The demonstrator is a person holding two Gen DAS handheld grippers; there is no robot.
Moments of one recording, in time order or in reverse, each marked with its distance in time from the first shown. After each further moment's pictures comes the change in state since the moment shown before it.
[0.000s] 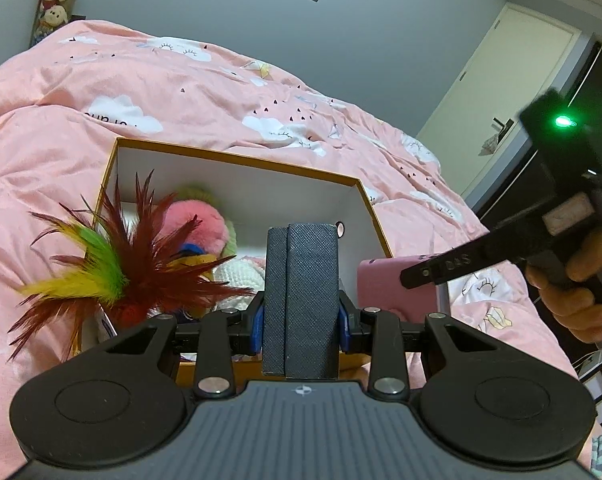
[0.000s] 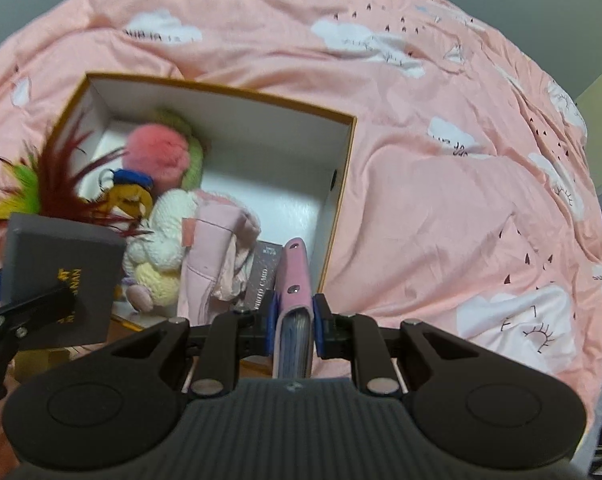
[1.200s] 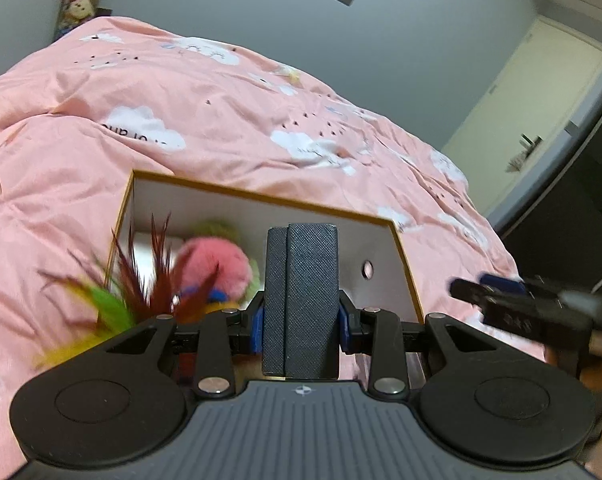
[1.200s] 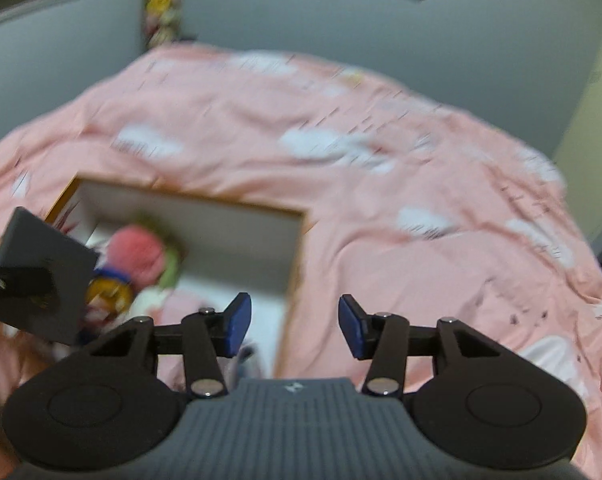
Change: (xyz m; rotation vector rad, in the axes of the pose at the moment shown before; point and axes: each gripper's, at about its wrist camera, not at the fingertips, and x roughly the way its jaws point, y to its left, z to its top) left arm 0.023 0.011 0.049 -0.069 -0.002 0.078; right arm -0.012 -0.049 -0.046 0.135 -0.506 -0.018
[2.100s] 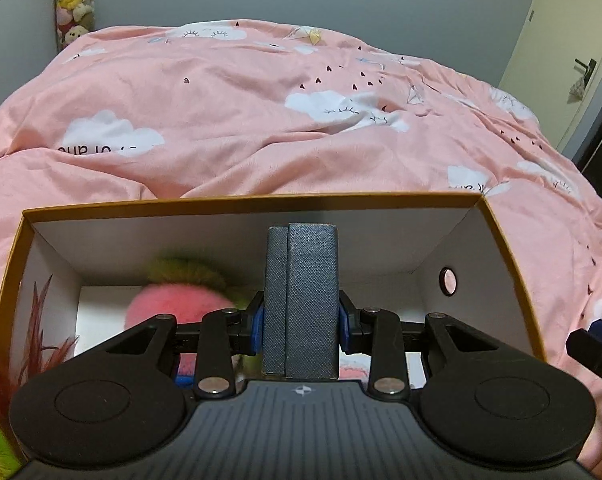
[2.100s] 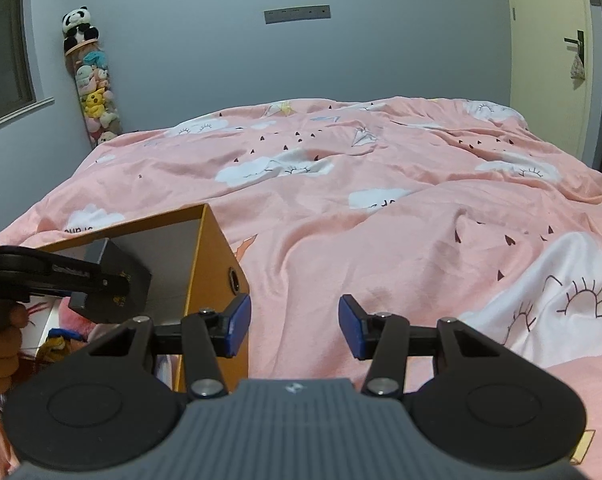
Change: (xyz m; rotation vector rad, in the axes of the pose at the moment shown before) left arm 0.151 -0.039 0.012 0.187 0.086 0.244; right arm 0.040 -0.049 -0.071 0.304 -0.116 0.031
